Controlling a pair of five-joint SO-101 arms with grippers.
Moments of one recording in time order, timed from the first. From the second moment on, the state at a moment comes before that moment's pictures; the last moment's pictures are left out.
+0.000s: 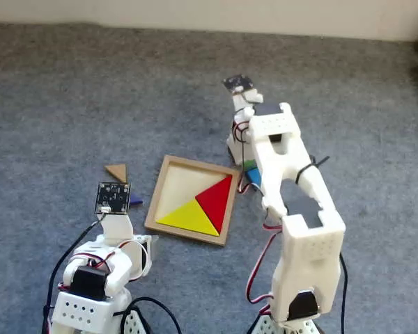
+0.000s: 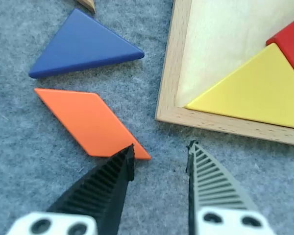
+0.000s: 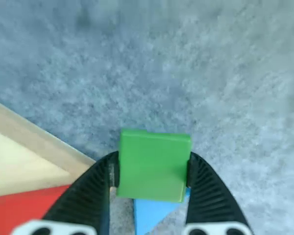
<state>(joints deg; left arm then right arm) 7.1 -100.4 96.0 74.4 17.1 -16.7 24.1 -7.3 65.0 16.4</state>
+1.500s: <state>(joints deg) 7.1 -100.4 96.0 74.4 17.1 -38.9 5.9 30.6 36.1 9.8</state>
